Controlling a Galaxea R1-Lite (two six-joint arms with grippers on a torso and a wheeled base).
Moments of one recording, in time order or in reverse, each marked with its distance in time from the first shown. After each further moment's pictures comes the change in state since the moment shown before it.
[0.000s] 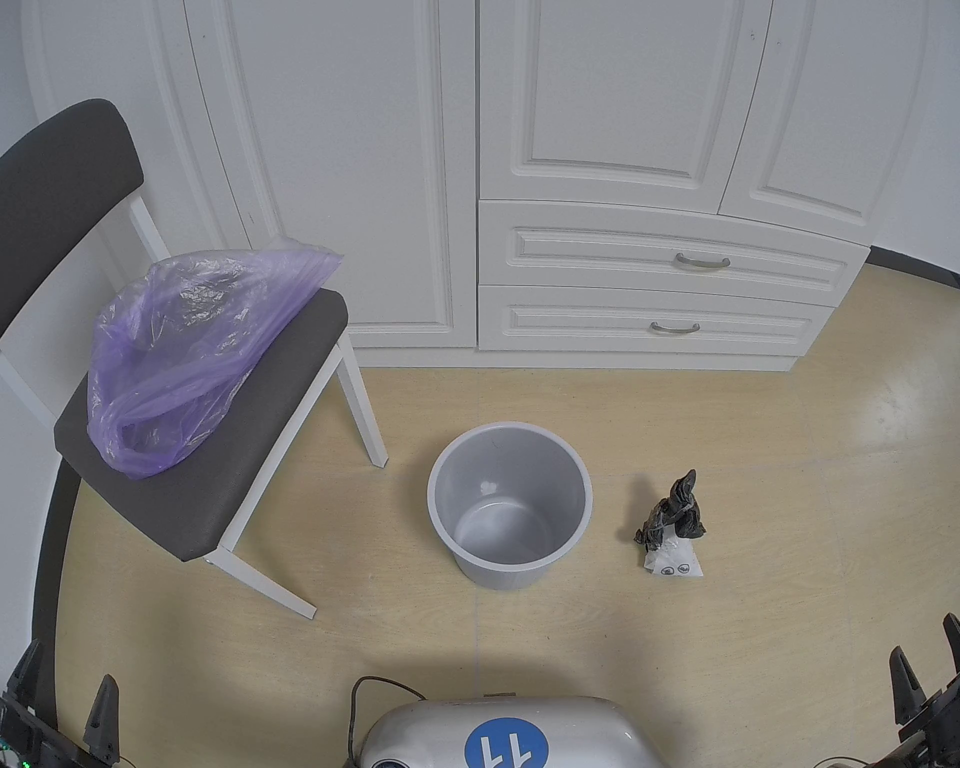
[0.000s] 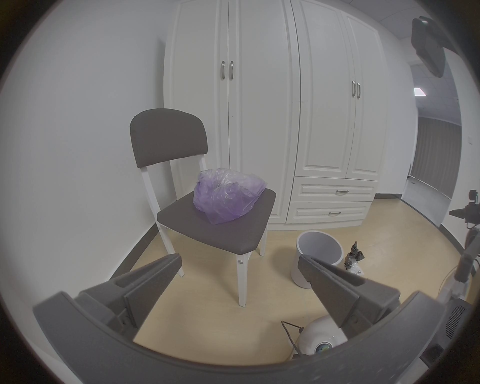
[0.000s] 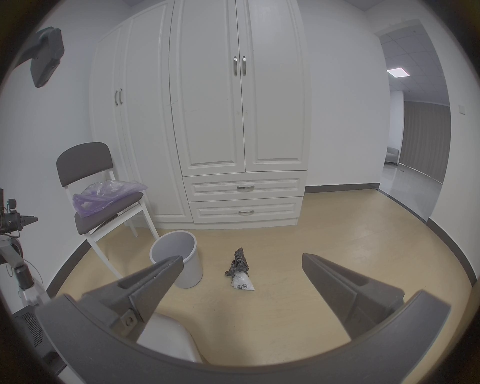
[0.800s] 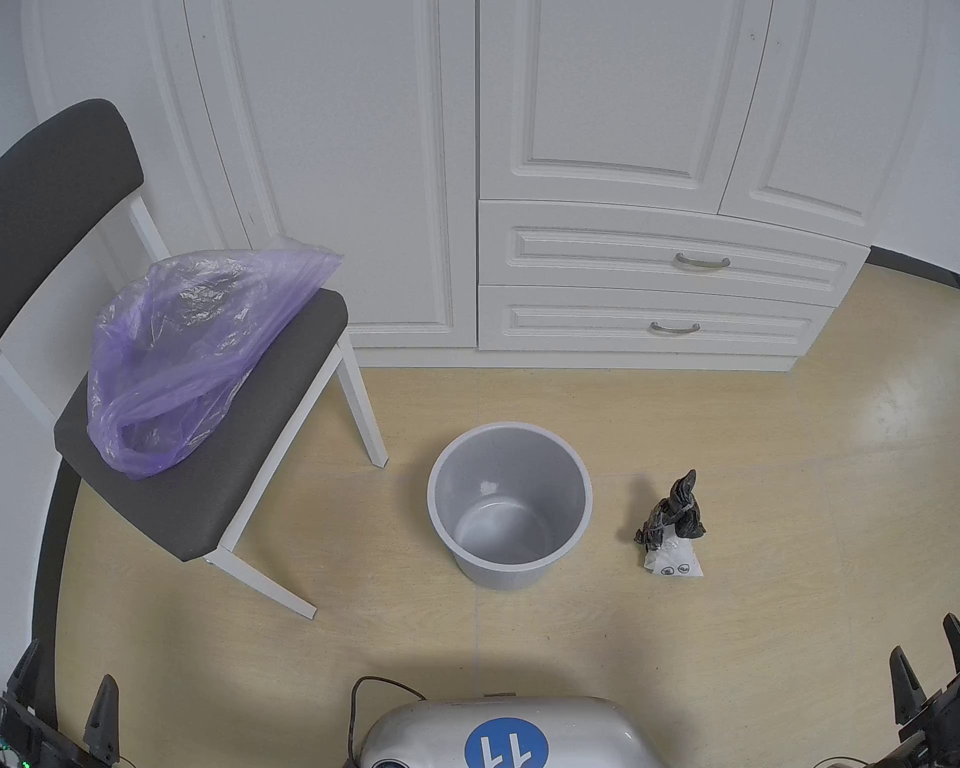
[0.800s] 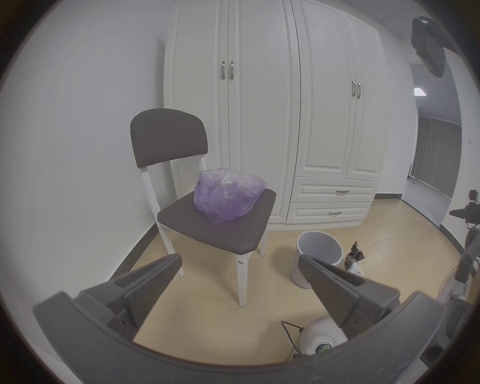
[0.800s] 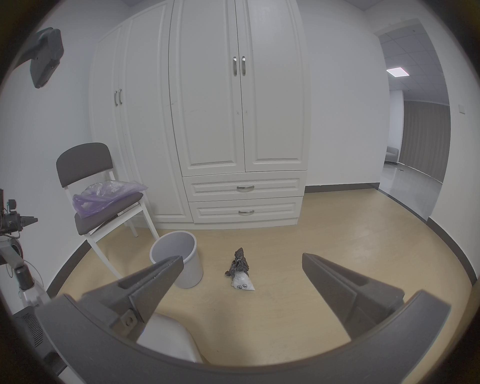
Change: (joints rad) left arm 0.000 0.000 0.000 0.000 0.000 0.000; right arm 0.000 0.000 0.000 0.000 0.000 0.003
